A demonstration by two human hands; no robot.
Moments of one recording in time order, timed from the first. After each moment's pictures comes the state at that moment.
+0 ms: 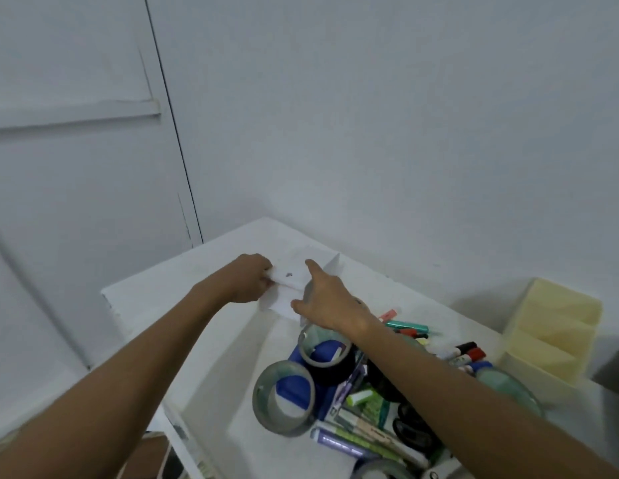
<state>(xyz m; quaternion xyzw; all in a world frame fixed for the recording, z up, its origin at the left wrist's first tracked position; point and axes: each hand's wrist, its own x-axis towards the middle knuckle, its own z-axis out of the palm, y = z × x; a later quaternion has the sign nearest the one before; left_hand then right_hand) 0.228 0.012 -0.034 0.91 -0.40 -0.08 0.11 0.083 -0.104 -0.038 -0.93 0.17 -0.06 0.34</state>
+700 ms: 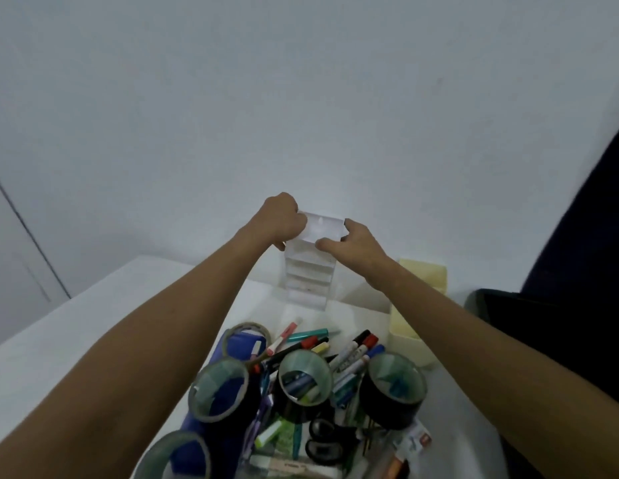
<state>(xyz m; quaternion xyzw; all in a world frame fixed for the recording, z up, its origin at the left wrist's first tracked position) 0.129 -0.222 0.068 0.81 -0.50 -0.11 0.29 -0.020 -0.272 0.027 -0.75 0.38 -0.28 0.46</state>
